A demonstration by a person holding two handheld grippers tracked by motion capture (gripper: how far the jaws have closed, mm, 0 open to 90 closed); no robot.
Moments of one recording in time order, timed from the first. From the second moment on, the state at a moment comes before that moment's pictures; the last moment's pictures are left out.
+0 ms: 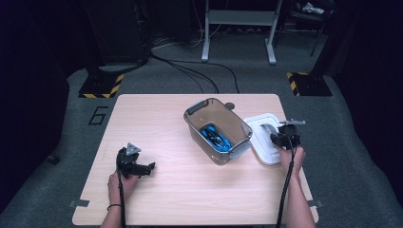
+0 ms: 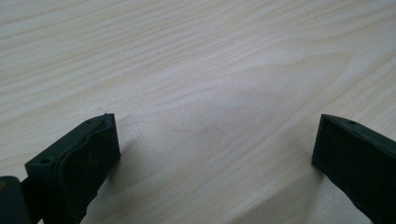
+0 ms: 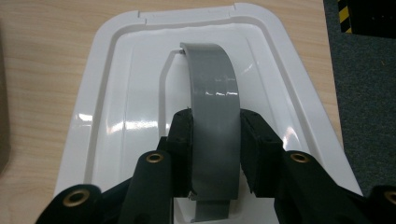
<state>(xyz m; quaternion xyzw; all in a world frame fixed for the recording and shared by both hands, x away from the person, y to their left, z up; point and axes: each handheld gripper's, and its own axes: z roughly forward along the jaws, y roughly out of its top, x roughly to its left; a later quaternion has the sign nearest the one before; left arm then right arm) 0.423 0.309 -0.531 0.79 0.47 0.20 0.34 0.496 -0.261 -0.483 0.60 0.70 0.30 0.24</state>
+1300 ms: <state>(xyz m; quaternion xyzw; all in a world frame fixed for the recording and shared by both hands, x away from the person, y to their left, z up) 0.423 0.309 -0.531 0.79 0.47 0.20 0.34 0.463 -0.269 -0.410 0.56 0.72 0.32 0.26</state>
